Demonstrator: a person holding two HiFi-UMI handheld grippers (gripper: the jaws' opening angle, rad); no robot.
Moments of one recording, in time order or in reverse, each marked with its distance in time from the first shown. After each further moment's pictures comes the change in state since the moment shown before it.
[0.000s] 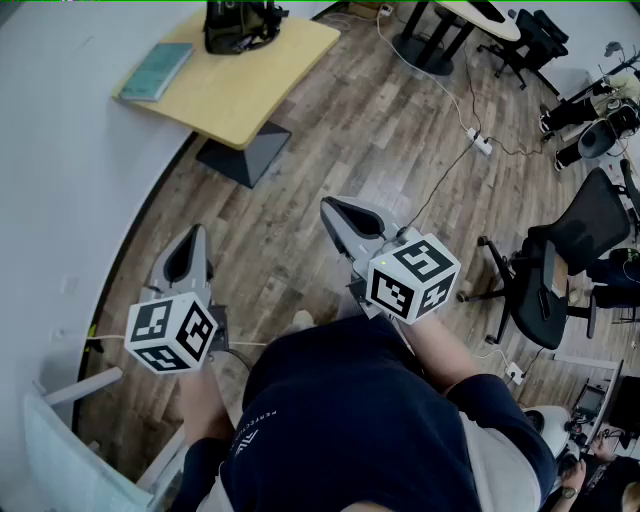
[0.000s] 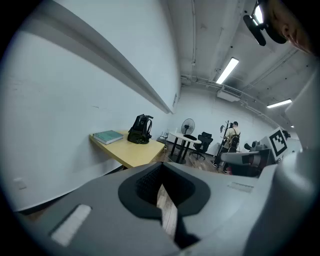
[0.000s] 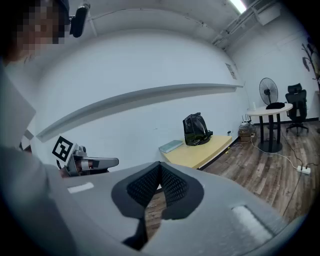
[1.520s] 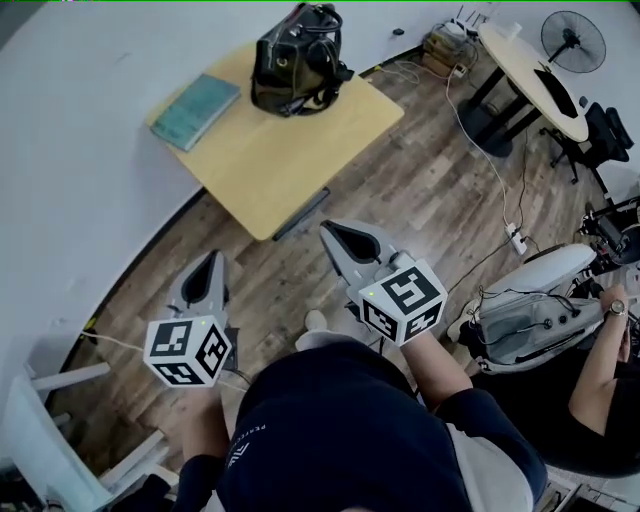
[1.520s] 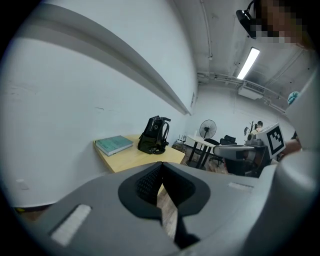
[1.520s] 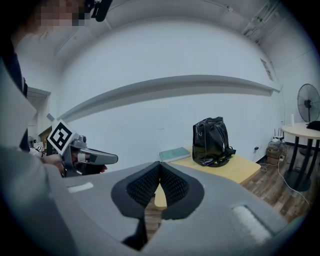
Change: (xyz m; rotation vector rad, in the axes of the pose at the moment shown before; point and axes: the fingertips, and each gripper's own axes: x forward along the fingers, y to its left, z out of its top) left arm 0.162 0.039 0.067 -0.048 -0.031 0.209; right arm 0.167 -0.122 0.098 -0.239 0.051 0.253
